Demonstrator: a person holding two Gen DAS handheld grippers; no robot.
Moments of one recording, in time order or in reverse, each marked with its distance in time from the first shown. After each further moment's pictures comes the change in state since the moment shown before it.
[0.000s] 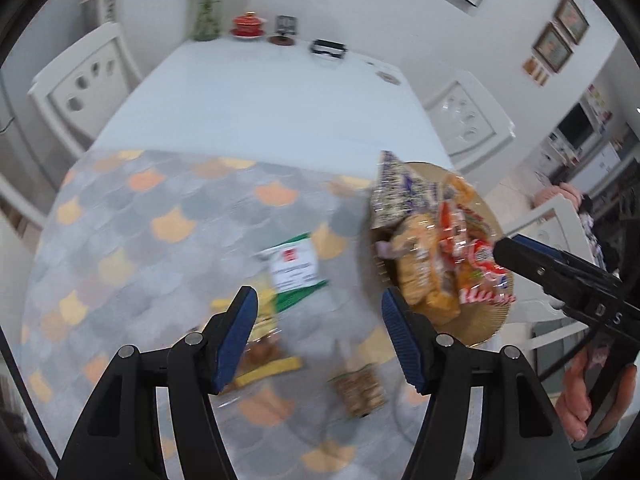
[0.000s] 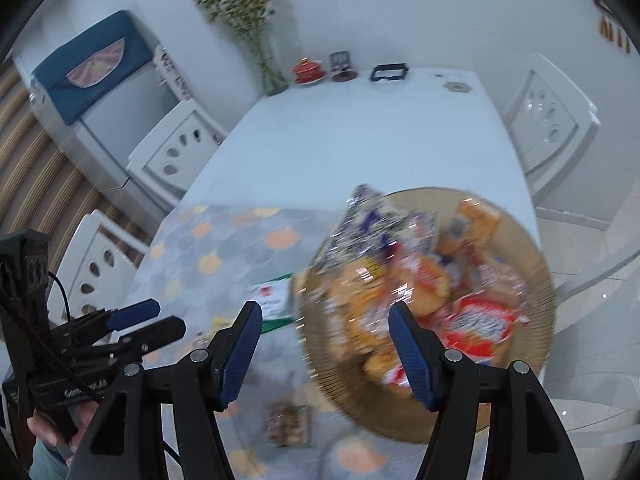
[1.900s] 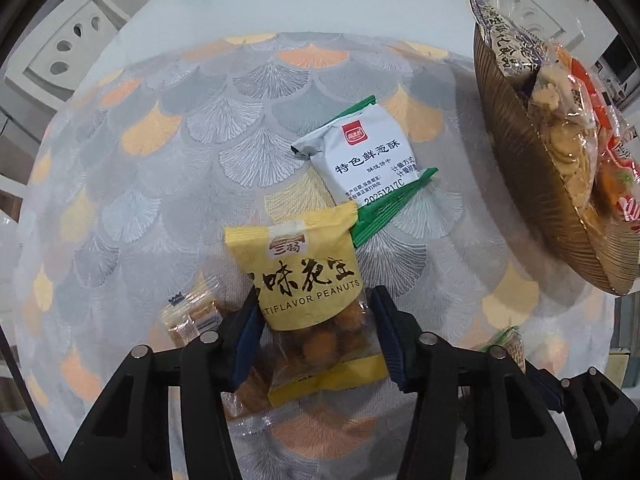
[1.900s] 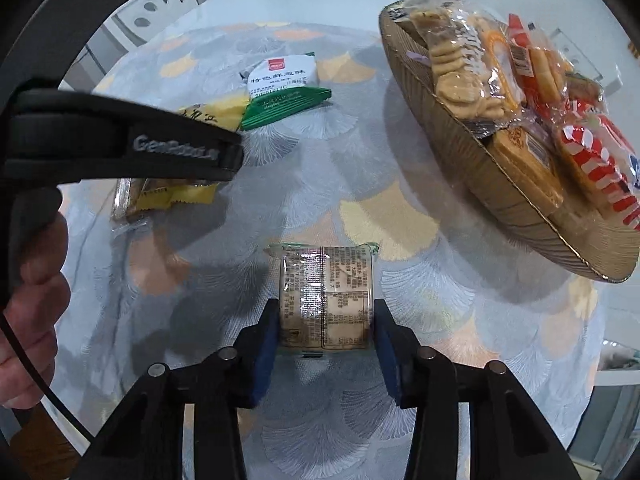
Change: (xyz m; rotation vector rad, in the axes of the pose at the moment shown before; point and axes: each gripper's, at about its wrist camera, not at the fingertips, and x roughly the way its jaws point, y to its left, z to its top) left arm 0.134 0.008 -0.049 0.094 0.263 0.192; right arm 0.136 0.056 -0.160 -0.111 0.281 -0.231
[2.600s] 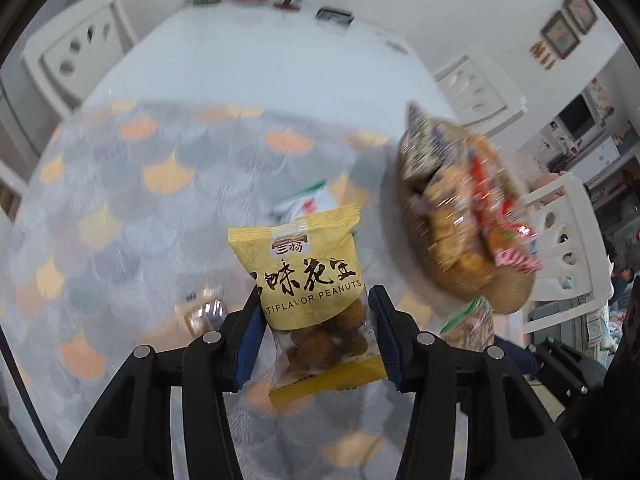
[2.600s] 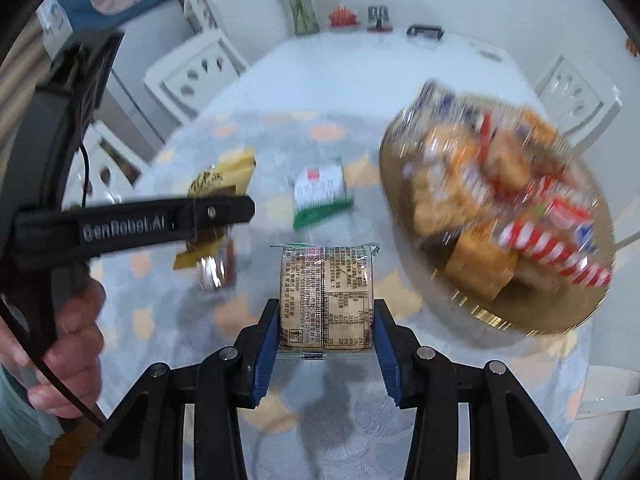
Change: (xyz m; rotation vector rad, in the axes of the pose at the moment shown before) left arm -0.105 0.024 -0.010 -0.070 -0.201 -0.232; right arm -0.110 -0.023 0.018 0.010 -0.207 0.170
